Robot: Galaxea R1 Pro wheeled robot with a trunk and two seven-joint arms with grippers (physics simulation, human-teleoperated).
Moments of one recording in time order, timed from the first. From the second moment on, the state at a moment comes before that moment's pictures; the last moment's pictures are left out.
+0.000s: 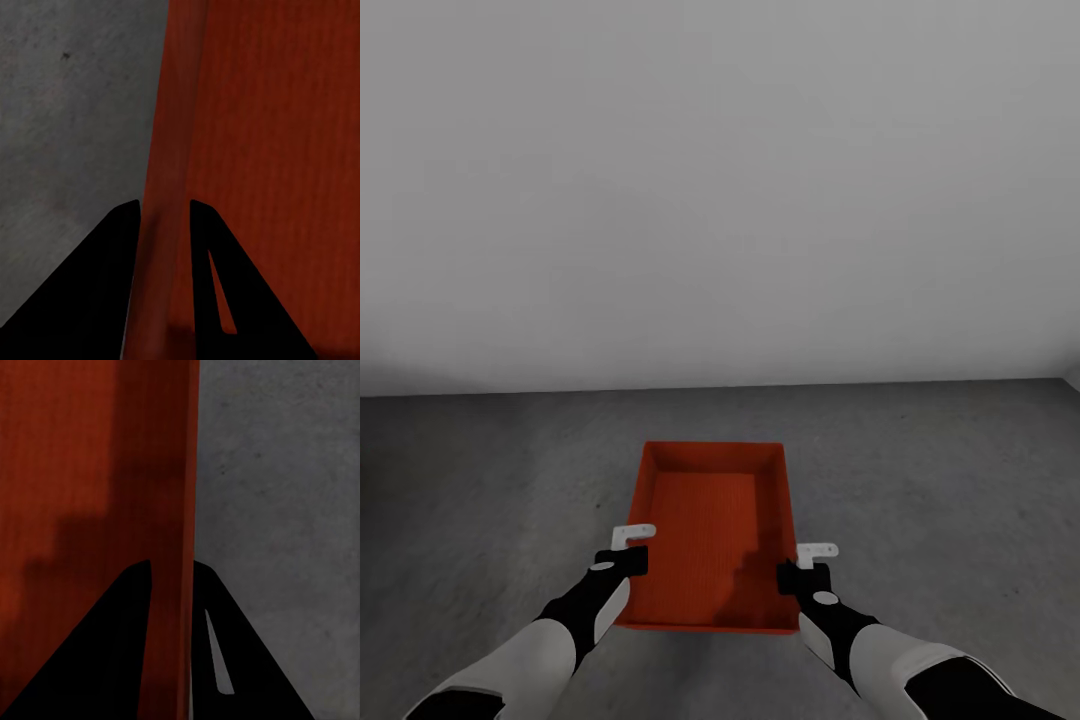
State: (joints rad) left arm -0.72 -0.09 -0.06 -0.30 0.12 0.08 0.20; right arm -0.77 0.14 0.27 0.00 -0.21 -0.24 -0.16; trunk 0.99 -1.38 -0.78
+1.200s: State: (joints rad) left arm -0.72 -0.09 -0.05 -0.29 0.11 0.08 0.19; right arm -0.77 0.14 0.27 0.00 -0.22 -0.24 -0.16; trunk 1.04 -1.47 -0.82
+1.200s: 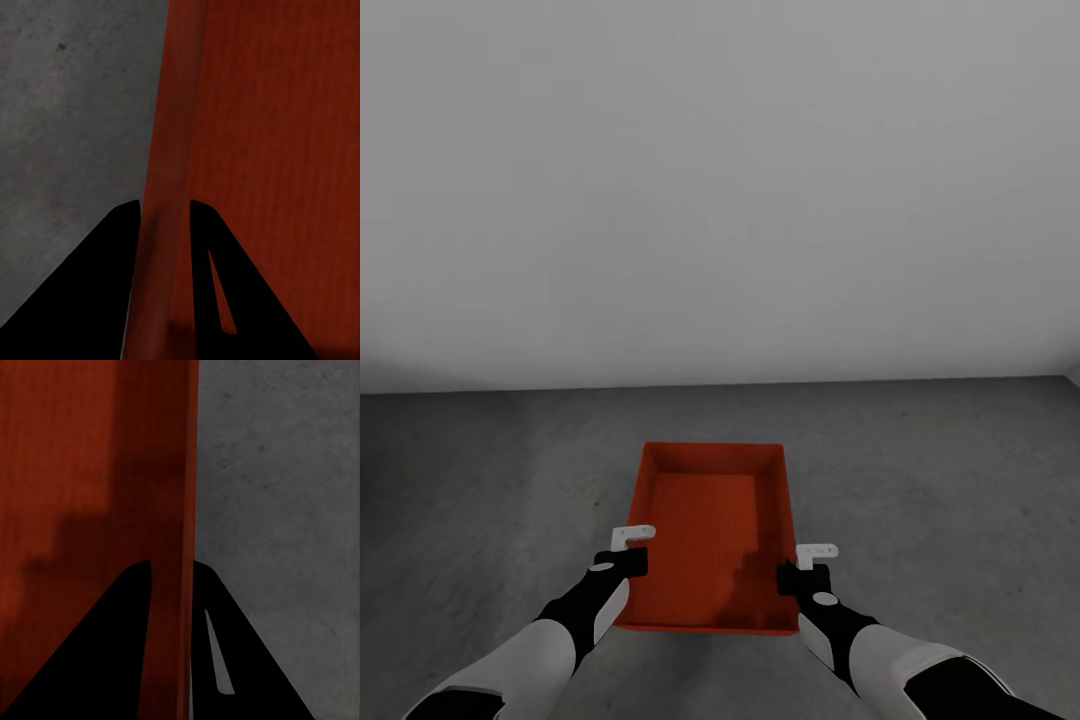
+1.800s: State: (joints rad) left arm -0.72 -0.09 -0.05 -0.29 0.11 0.08 0.19; right arm -0.77 0.14 0.27 0.00 -0.22 -0.24 -0.16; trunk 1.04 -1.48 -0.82
